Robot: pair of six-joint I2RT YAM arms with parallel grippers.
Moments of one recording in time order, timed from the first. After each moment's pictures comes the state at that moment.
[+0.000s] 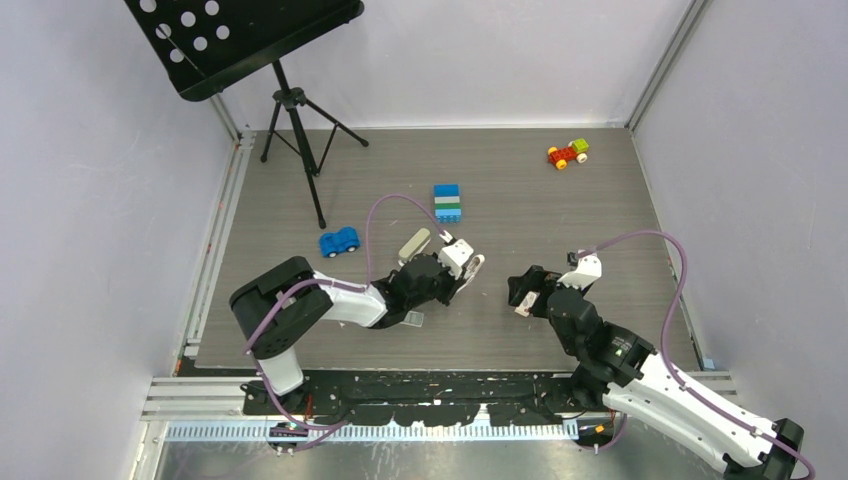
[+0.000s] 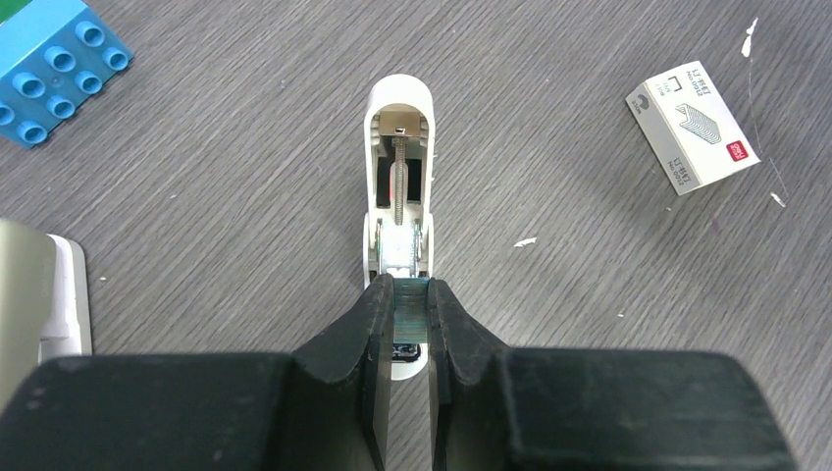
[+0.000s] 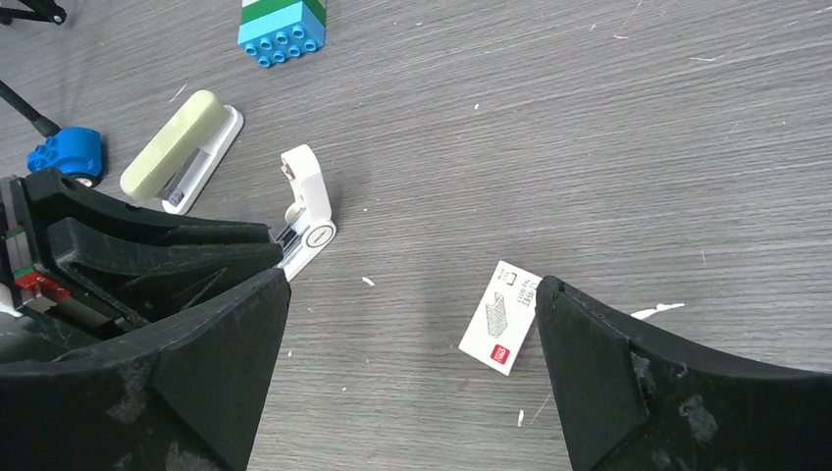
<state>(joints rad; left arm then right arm) -0.98 1.73 0.69 0.64 -0.08 -0.07 0.86 0.42 0.33 -0.40 0.65 0.74</state>
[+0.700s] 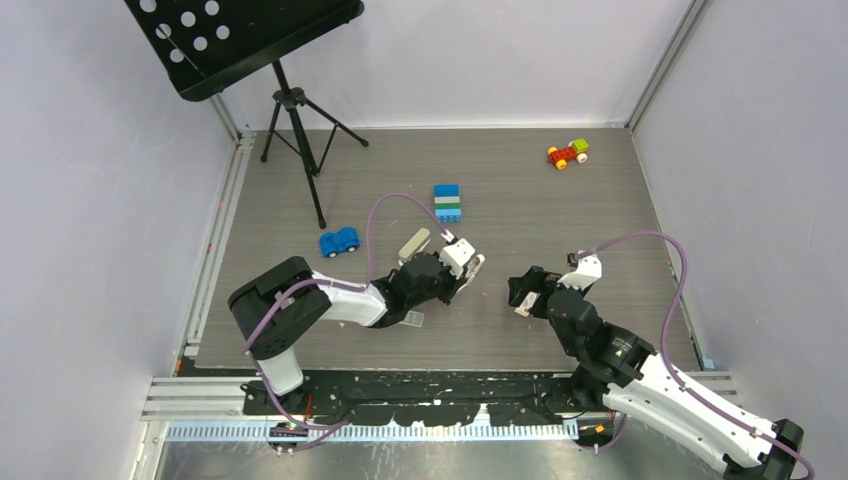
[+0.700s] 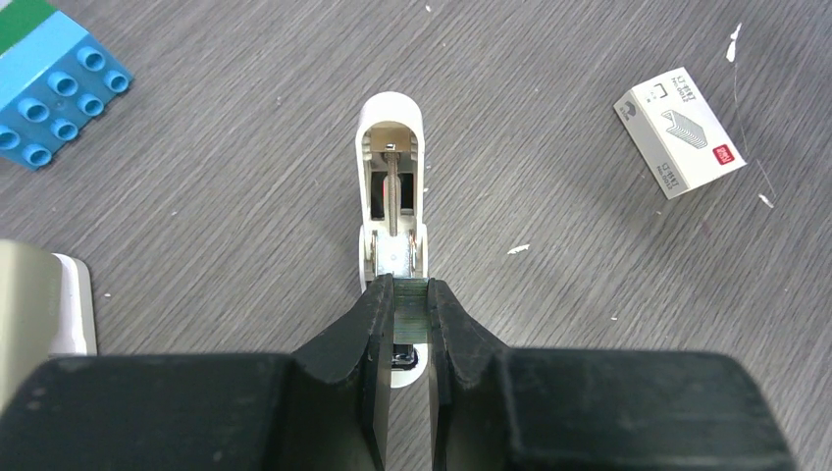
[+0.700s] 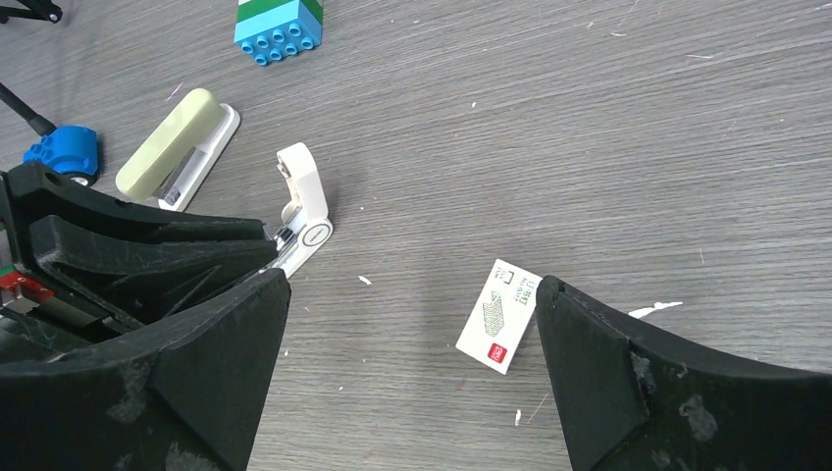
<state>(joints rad) -0.98 1.73 0.70 0.64 -0.06 -0.05 0.86 0.41 0.32 -0.40 0.65 0.74</state>
